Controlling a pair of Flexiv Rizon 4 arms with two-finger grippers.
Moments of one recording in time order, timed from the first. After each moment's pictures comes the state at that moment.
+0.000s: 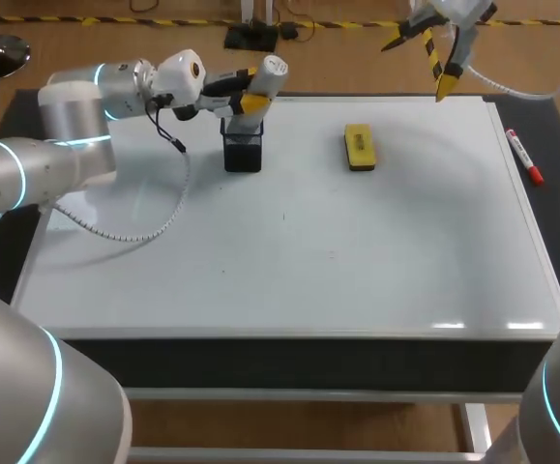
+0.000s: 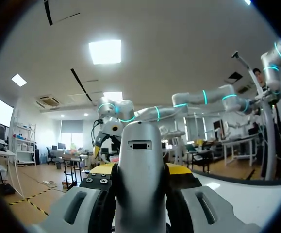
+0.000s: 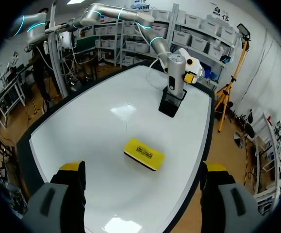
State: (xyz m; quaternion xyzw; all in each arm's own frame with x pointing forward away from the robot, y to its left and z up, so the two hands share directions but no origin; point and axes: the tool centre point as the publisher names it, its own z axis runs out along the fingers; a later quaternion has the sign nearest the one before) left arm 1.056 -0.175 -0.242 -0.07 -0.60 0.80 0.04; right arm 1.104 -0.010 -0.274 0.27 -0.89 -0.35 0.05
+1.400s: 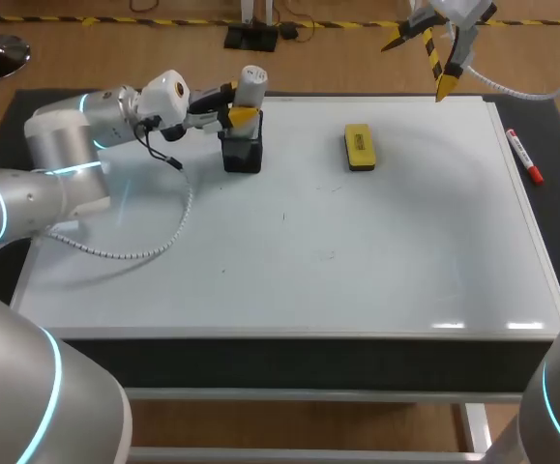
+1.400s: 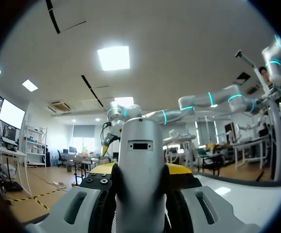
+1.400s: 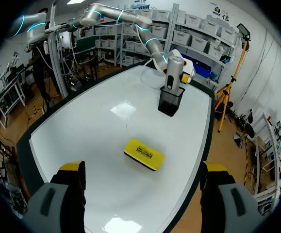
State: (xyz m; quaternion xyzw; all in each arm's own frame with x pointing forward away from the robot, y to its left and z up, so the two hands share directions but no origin) left arm 1.045 -0.147 -0.256 -0.03 -0.58 0.82 0.00; right arm 1.104 -0.010 -0.274 0.27 -0.89 -0.35 0.05
